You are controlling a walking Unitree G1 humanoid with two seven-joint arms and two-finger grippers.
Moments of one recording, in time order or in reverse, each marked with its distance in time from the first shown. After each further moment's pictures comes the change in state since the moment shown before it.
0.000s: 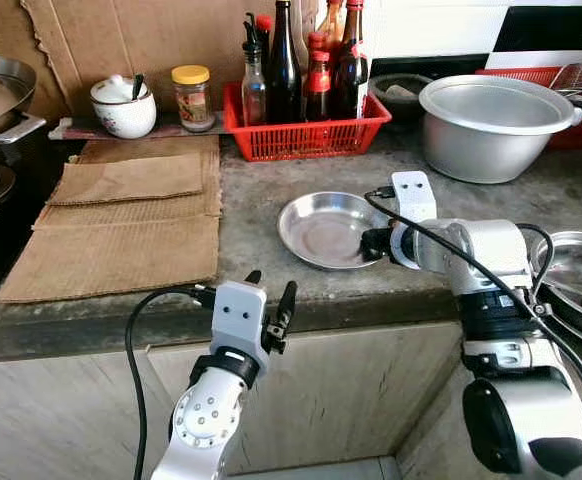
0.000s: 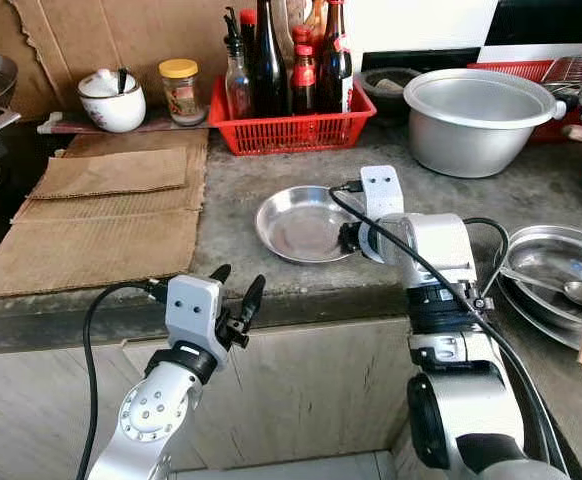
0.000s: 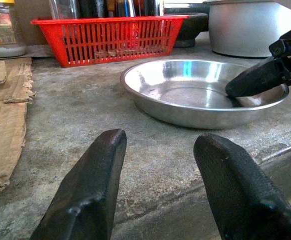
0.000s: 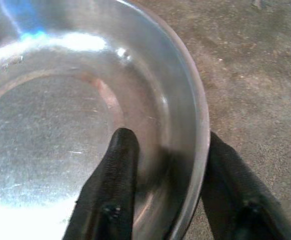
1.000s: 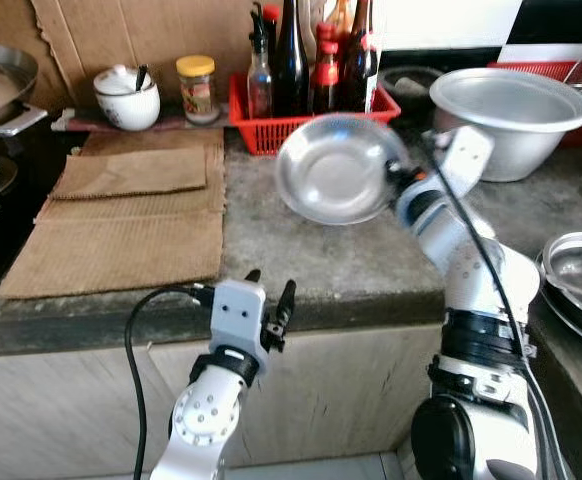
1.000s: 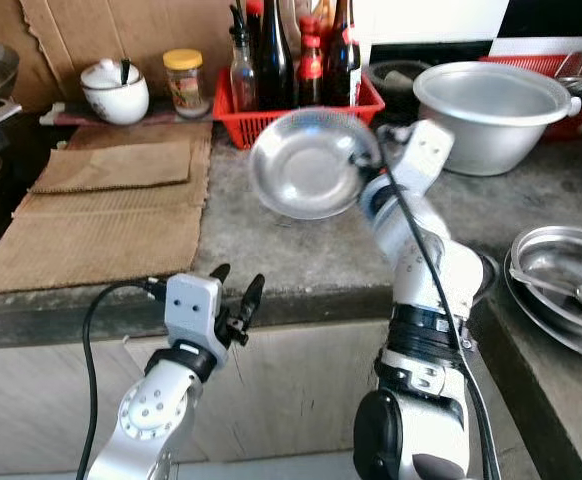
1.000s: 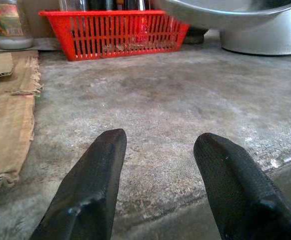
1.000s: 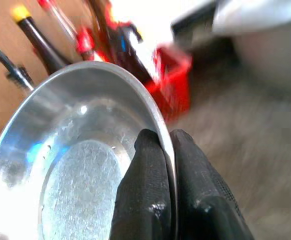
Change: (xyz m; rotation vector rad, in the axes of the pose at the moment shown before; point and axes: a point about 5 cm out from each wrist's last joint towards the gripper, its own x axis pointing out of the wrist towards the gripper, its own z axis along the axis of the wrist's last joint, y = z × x) left arm 0.002 0.003 0.002 -0.009 -0.008 0.007; right arm -0.048 0.006 0.032 0.425 -0.716 0.036
